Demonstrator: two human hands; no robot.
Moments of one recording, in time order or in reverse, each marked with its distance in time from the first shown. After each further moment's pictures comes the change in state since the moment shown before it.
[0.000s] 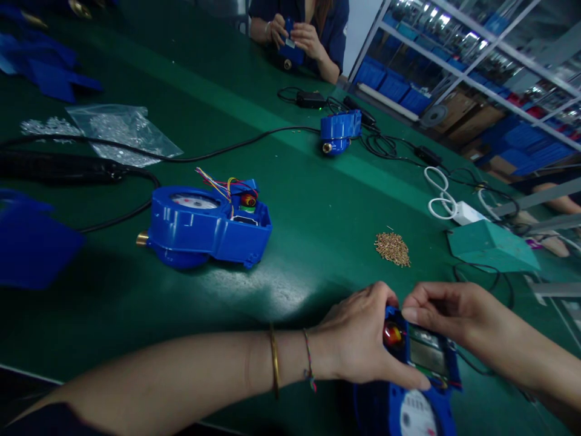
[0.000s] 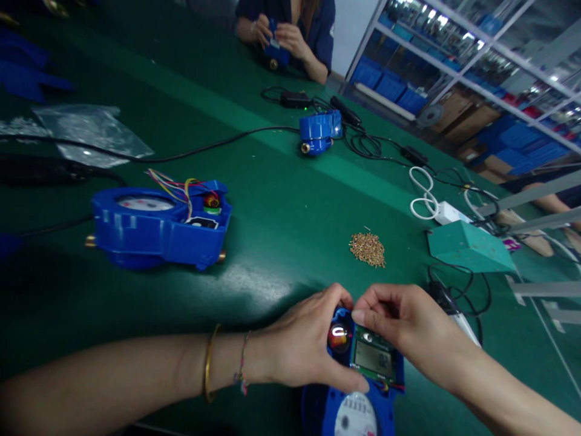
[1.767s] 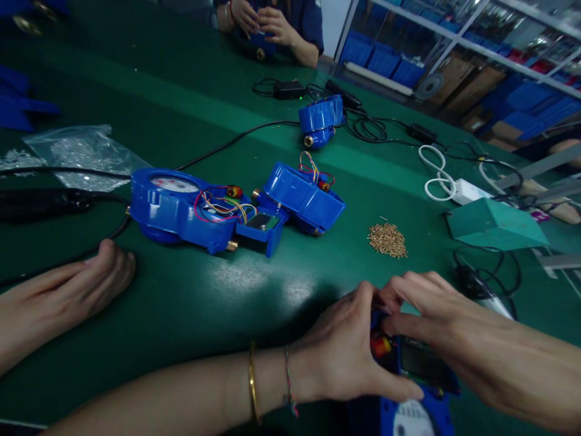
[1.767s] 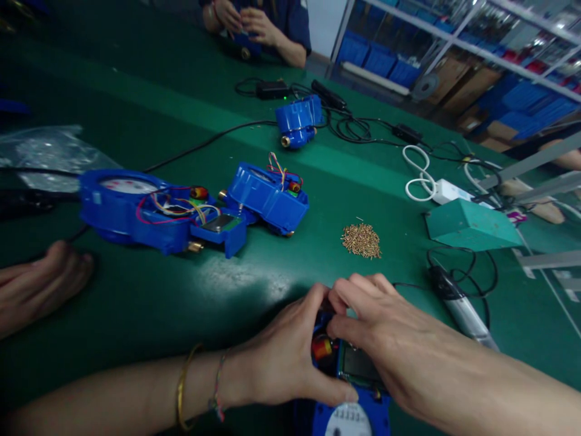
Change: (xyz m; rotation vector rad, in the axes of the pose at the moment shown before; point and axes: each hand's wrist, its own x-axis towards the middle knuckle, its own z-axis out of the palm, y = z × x) left_hand -0.002 0.009 -0.006 -0.090 -0.044 -0.077; right_hand -0.009 0.011 -0.013 -0.748 -0.051 -0.842
